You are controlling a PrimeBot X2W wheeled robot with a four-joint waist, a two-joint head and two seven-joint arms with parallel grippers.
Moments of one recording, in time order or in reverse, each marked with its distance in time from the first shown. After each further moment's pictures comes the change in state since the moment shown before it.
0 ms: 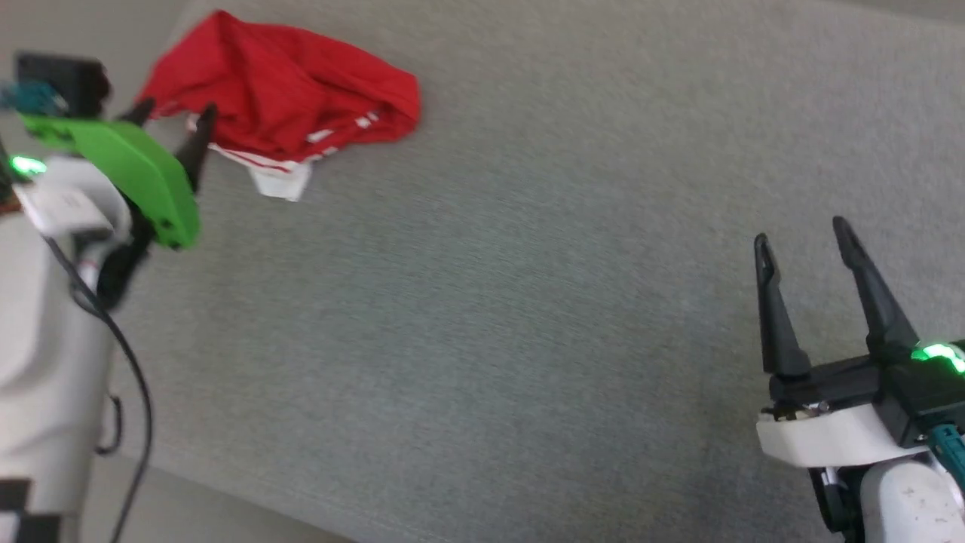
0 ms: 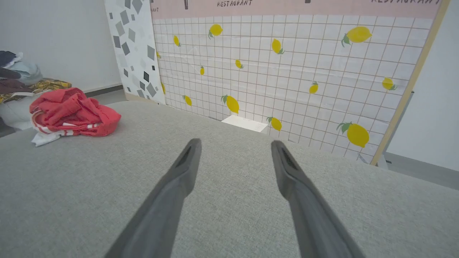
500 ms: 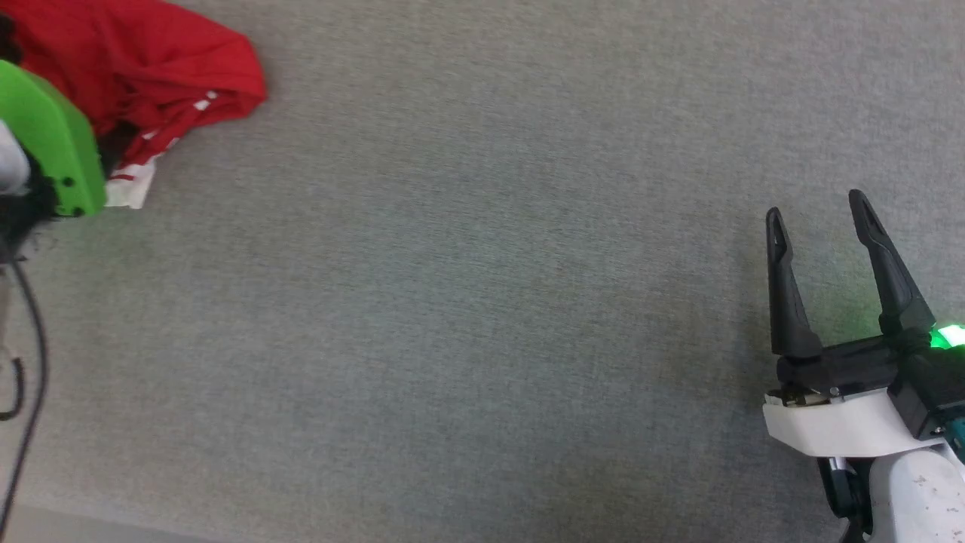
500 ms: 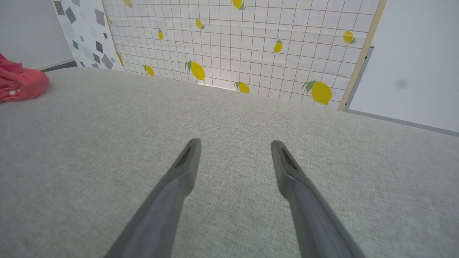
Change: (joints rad) left arm -0.185 0.179 -0.158 0.190 -0.241 -0.001 0.265; right arm -0.033 0.000 -0.002 -0.040 0.004 0.000 0.000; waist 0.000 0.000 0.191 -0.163
